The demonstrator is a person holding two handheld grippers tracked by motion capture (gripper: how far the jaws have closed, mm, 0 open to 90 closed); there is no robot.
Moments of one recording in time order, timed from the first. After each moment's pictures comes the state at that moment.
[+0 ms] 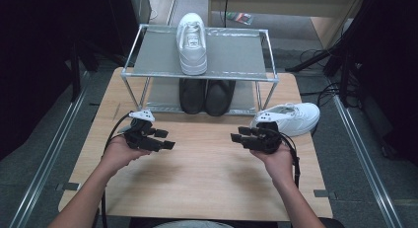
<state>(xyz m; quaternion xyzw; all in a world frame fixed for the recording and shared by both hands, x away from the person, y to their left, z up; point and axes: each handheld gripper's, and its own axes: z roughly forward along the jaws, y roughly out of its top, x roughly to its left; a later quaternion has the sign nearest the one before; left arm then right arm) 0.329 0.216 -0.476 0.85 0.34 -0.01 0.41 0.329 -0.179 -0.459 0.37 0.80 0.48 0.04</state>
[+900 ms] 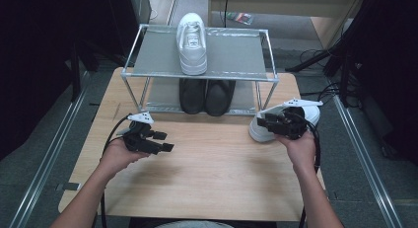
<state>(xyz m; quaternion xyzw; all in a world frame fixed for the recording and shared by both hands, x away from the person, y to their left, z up) 0.321 0.219 -0.478 0.85 0.34 -0.01 0.40 0.366 -0.242 -0.441 0.44 0.77 0.45 0.10</state>
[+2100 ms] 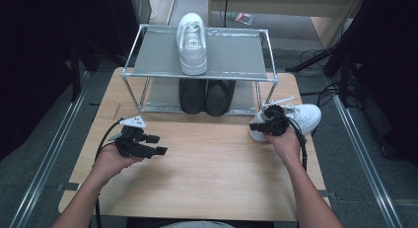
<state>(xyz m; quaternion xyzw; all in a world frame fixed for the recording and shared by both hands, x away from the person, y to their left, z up) 0.307 0.234 -0.479 0.84 0.36 0.01 0.40 0.406 -0.214 -0.488 0.46 0.82 0.33 0.05</state>
